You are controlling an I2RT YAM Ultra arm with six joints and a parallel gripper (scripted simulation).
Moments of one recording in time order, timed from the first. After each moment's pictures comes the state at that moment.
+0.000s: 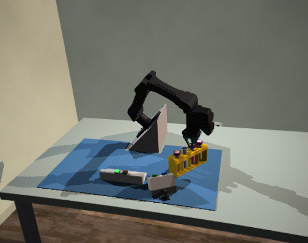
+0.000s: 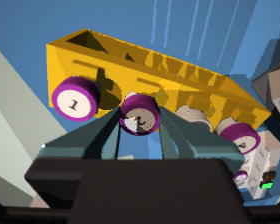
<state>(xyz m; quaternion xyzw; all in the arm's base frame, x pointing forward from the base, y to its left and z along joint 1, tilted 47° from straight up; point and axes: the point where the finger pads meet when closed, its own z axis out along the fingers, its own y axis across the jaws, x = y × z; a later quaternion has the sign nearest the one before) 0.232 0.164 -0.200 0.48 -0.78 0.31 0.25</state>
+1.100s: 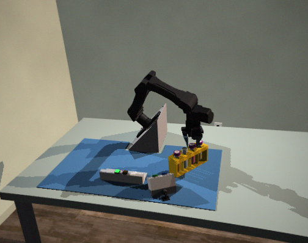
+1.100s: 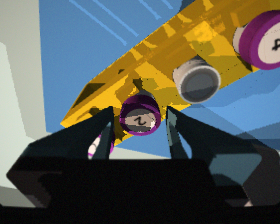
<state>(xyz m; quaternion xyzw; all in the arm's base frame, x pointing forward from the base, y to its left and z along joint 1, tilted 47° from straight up) 0.233 0.164 -0.200 0.07 -0.91 0.39 0.08</state>
